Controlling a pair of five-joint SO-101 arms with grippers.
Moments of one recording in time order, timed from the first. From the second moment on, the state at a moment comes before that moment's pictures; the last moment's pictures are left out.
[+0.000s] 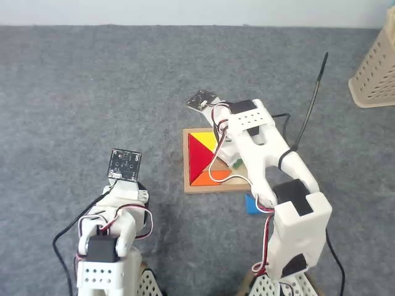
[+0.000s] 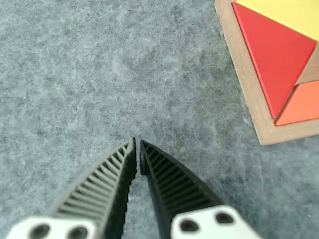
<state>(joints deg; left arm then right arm) -3.7 -102.7 96.9 68.5 -1.3 -23.5 19.7 5.5 70.7 29.2</state>
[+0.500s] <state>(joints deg) -3.7 -102.7 96.9 68.5 -1.3 -27.8 18.5 5.9 70.0 29.1</state>
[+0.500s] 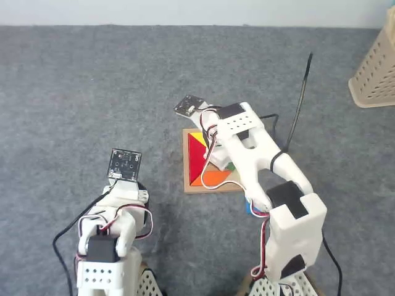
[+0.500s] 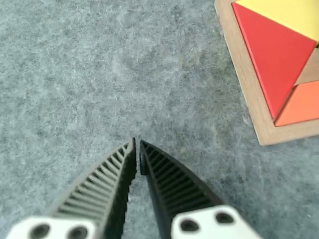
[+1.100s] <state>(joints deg) -3.7 -102.7 96.9 68.5 -1.3 -20.6 -17.5 30.2 78.9 31.2</state>
